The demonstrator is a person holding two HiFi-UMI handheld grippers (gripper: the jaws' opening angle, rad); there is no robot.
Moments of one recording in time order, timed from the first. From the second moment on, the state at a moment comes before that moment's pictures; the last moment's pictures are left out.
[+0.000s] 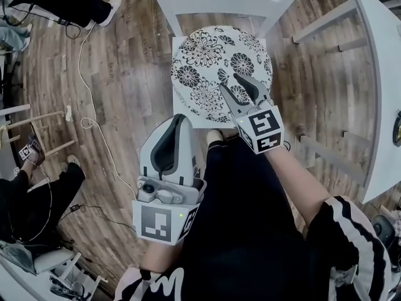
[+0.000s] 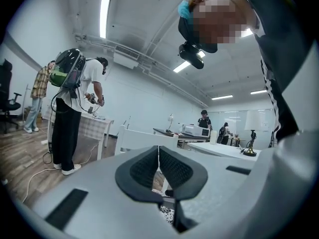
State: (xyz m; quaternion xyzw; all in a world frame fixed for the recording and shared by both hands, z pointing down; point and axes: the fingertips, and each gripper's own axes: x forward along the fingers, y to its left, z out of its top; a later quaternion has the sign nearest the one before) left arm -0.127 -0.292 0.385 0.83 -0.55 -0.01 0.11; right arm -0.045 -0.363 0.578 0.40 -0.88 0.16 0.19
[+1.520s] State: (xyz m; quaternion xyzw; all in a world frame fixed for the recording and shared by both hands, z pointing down) left arm -0.151 -0.283 0.416 0.81 -0.57 0.01 0.13; right arm -0.045 -0.395 0.716 0.38 -0.83 0.23 0.33
